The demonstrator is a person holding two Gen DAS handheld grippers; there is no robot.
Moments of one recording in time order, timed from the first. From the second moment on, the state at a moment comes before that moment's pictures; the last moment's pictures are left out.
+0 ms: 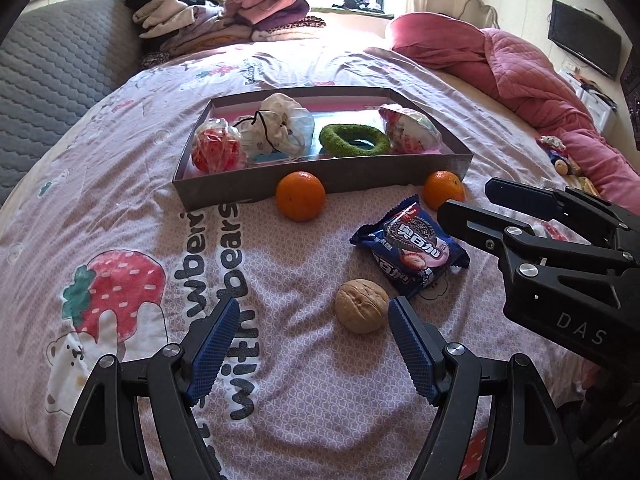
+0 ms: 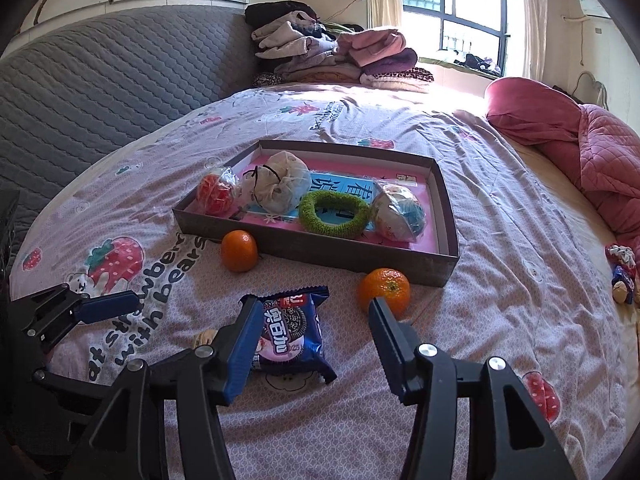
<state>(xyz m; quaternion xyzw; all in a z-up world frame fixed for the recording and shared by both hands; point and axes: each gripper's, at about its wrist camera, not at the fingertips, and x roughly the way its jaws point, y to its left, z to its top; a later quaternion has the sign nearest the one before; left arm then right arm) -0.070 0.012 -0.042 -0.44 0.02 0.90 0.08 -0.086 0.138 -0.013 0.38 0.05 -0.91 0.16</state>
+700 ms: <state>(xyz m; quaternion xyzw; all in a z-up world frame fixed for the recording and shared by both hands) -0.077 0.020 -0.058 -0.45 0.02 0.89 0.08 -0.089 0.125 -0.028 0.40 0.06 -0.90 0.18</state>
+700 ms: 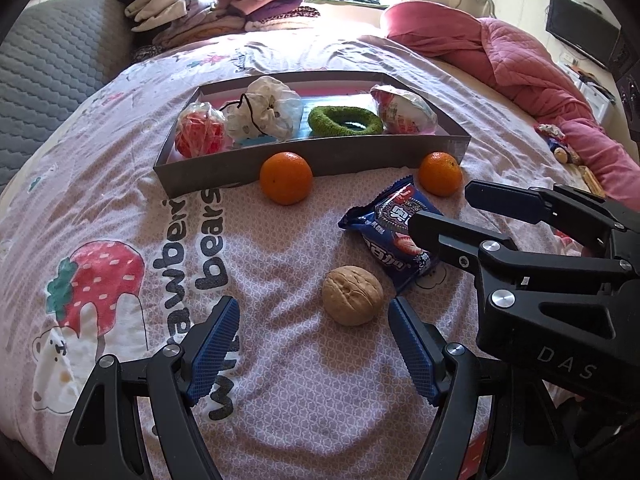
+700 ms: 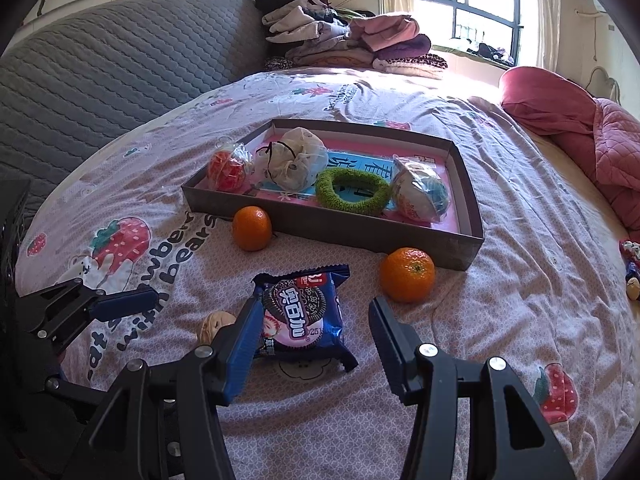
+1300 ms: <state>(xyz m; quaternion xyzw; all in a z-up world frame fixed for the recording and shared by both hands) -0.089 0.021 -0.067 -0.45 0.02 0.89 0.08 -0.107 0.113 -0.047 0.43 0.07 -0.88 0.19</state>
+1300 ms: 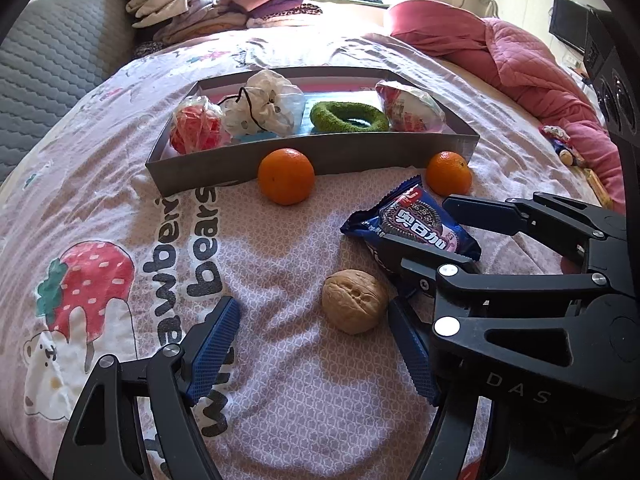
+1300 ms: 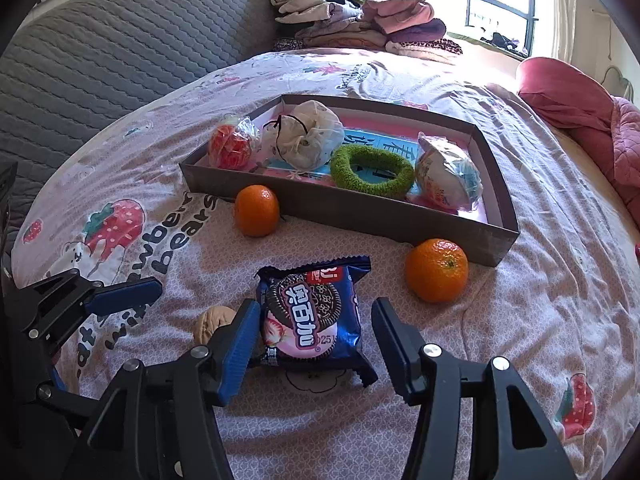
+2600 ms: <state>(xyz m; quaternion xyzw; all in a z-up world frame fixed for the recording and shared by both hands) -0.096 0.020 -0.074 -0.45 0.00 0.89 0.11 -0.115 0.126 -0.052 0.43 0.03 -0.88 0.21</state>
